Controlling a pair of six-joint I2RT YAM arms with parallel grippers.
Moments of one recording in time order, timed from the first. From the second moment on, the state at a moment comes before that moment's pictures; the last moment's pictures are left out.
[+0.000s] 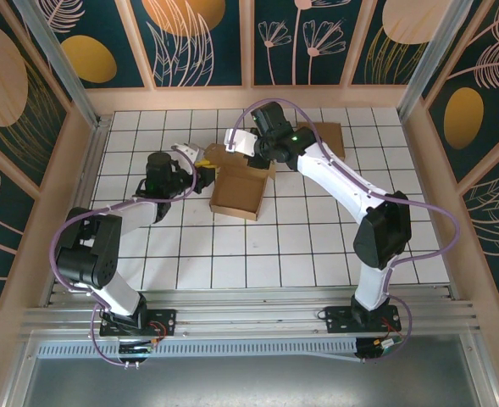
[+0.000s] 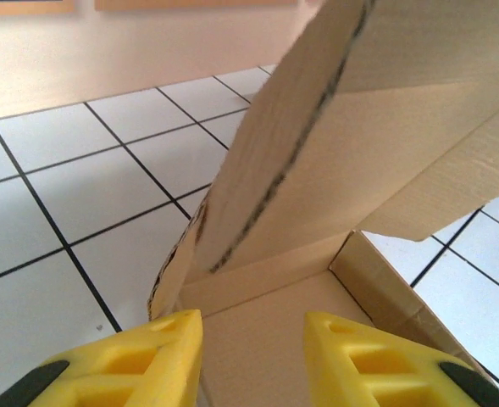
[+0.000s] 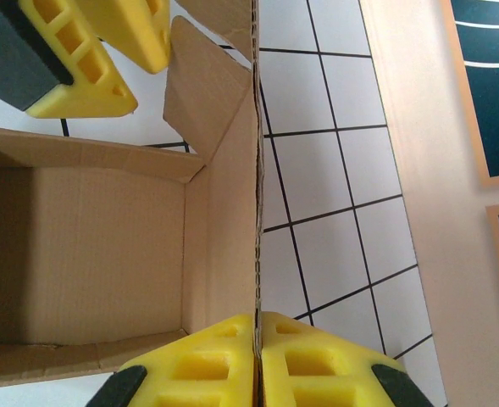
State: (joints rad) left arm -0.26 1.64 0.78 0.53 0.51 -0.04; right arm 0.67 1.84 1.76 -0.69 -0.05 -0.87
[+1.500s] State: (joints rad) left arm -0.26 1.69 0.94 0.39 0.44 0.14; right arm 0.56 1.43 1.28 -0.33 -0.13 -0.35
